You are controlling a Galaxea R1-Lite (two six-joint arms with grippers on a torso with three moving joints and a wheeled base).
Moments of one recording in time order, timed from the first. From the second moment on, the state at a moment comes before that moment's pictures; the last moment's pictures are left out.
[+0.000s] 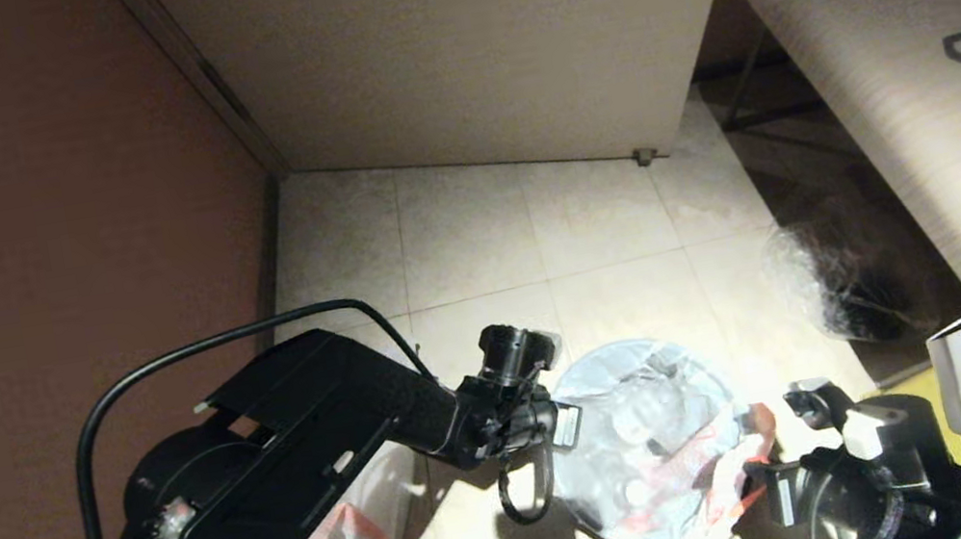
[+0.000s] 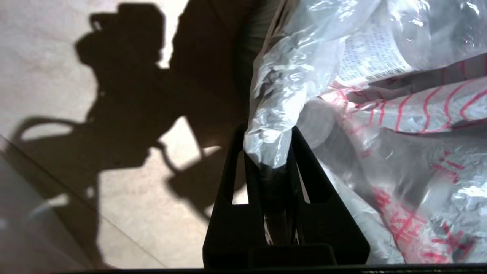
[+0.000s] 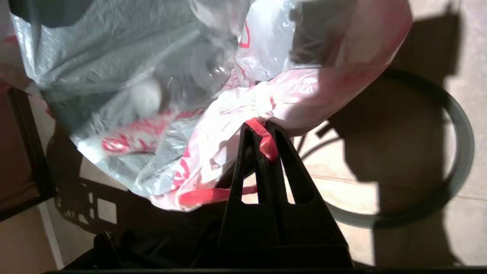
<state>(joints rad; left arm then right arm) -0.62 2.48 -1.46 -0.25 0.06 -0.01 0.34 2.32 -0.24 -1.52 0.07 0.29</state>
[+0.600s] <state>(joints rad) -0.69 2.54 -1.38 -0.47 0.23 0.12 0.34 2.28 -0.26 -1.52 0.09 0.30</state>
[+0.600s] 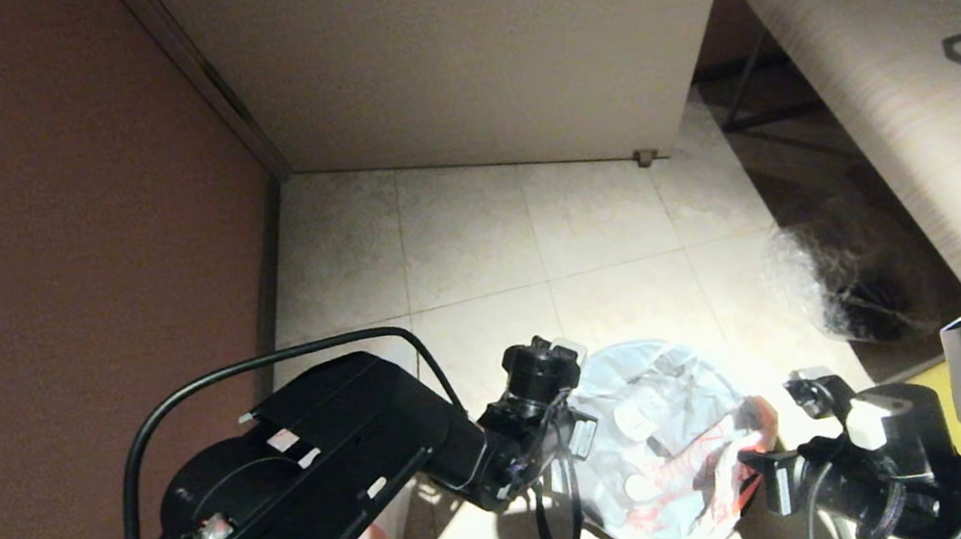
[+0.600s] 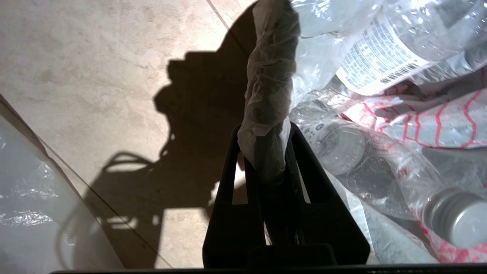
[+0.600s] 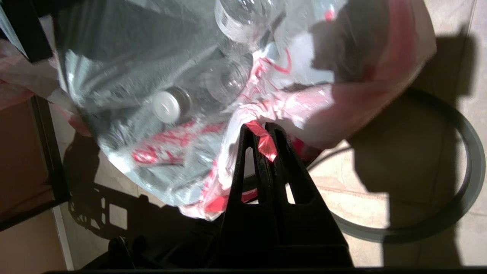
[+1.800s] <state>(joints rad) -0.73 2.59 -1.35 -0.63 0.36 0.24 0.44 1.99 -0.34 -1.50 0.07 0.29</state>
